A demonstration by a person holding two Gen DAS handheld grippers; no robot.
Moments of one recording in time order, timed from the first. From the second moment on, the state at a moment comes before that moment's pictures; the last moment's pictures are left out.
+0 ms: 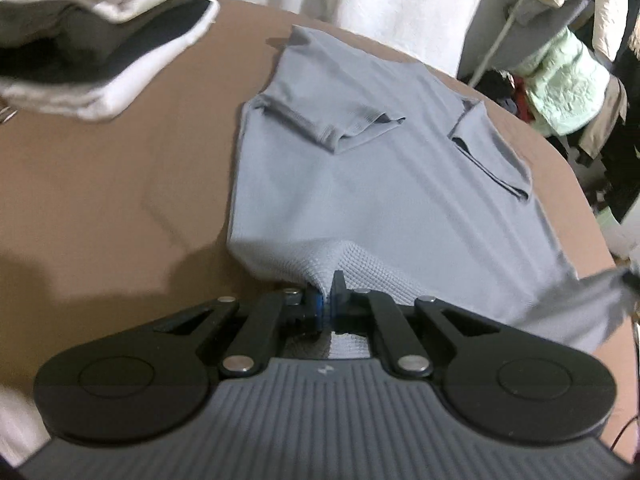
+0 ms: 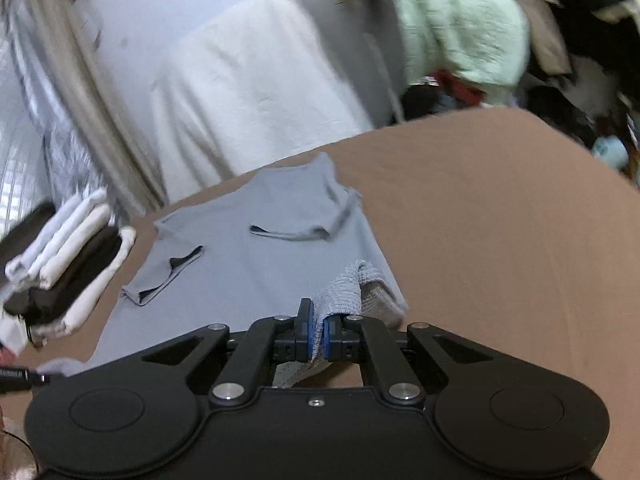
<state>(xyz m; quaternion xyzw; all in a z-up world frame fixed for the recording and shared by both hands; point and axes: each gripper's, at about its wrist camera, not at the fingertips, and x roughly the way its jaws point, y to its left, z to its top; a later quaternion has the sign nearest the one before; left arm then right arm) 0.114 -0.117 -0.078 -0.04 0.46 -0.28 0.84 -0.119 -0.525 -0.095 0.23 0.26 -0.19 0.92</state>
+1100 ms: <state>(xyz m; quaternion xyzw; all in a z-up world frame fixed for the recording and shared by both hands) 0.486 -0.264 -0.106 -0.01 0.40 -0.31 0.86 0.294 -0.657 -0.095 0.02 0.35 -0.28 0.89</state>
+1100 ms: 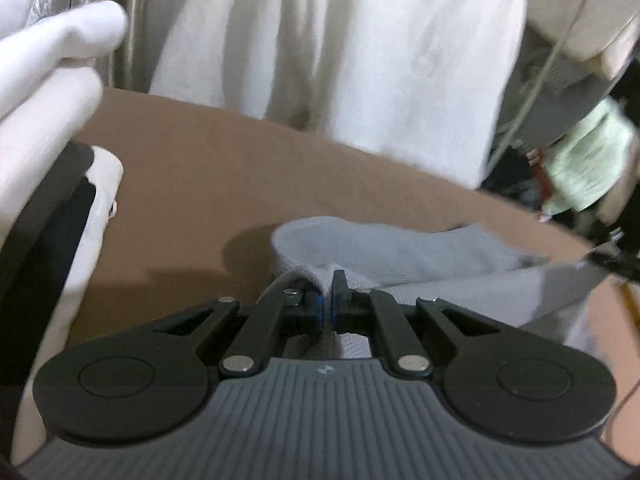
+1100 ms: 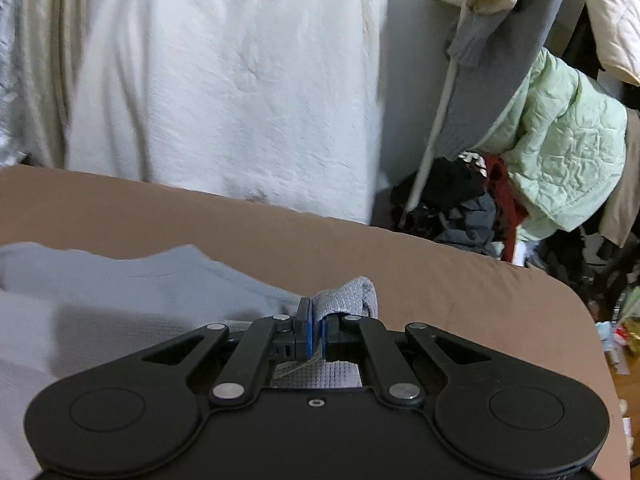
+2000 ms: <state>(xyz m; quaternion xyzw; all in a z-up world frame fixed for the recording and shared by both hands) 0.491 -0.240 -0.116 -0.03 0.28 -0.33 0.90 0.323 -0.765 -0.114 0.21 0.27 -0.27 0.90</state>
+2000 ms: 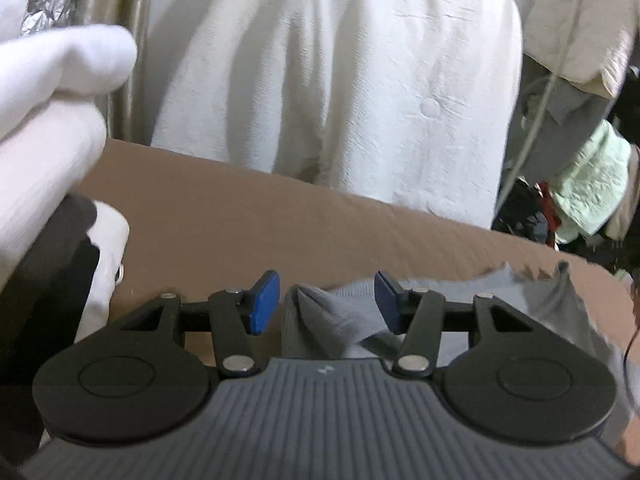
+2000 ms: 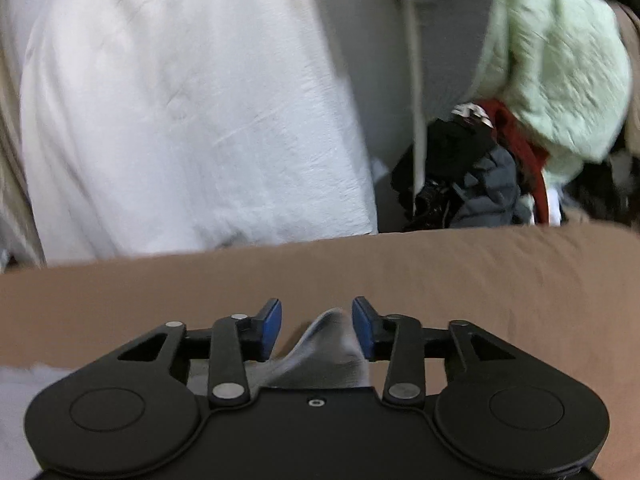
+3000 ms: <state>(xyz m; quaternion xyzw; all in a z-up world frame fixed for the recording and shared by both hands) 0.601 -0.280 -0.107 -0.19 0.43 -0.30 0.83 0.345 -0.722 -0.167 0.06 0.38 -0.23 0.90</state>
